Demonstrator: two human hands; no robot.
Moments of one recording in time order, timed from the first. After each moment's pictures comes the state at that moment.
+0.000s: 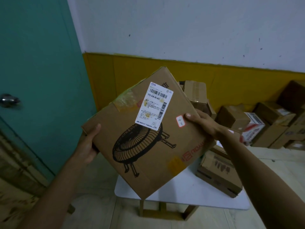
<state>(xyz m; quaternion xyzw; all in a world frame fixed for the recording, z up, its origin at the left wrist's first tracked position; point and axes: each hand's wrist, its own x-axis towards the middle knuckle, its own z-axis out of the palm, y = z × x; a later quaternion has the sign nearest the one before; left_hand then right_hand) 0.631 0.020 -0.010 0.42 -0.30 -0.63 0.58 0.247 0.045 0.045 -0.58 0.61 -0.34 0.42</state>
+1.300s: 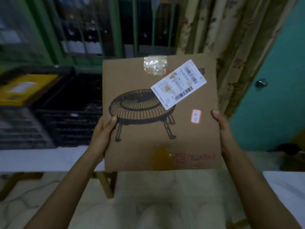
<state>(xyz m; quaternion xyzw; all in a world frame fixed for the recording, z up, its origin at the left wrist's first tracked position) 0.675 0.747 0.008 0.65 -0.08 -0.04 0.75 0.586 0.422 0.038 -0.55 0.11 -0.14 0.82</state>
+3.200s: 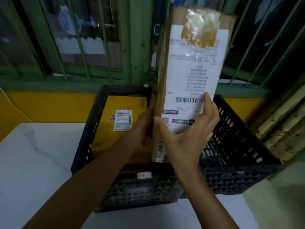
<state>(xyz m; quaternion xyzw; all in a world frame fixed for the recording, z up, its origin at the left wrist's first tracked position) 1.134 1.170 0.032 0.63 0.05 -0.26 0.73 0.989 1.138 0.082 -0.76 0.18 -0.50 0.37</state>
